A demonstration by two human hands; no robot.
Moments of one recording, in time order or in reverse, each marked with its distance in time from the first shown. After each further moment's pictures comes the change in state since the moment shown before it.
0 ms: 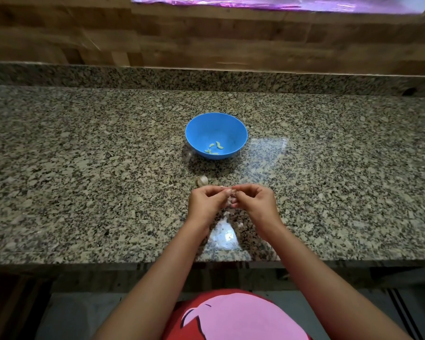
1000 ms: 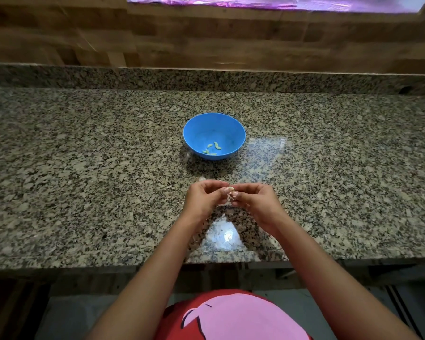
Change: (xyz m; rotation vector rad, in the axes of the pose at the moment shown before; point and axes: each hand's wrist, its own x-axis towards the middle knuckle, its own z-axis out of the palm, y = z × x) left_hand 0.011 0.007 -0.009 0.081 -0.139 0.065; right_hand 0.008 -0.011 -0.009 0.127 -0.153 0.135
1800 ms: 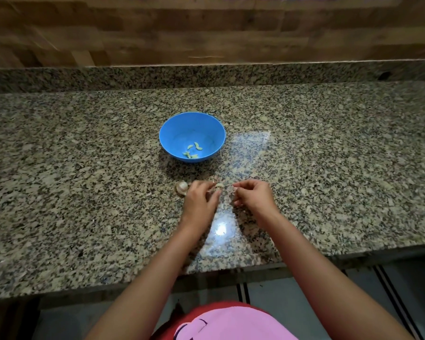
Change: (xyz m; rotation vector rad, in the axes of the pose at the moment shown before) left_hand 0.018 -0.019 0.028 0.772 0.098 0.285; right_hand 0.023 0.000 -0.029 -0.288 0.299 0.077
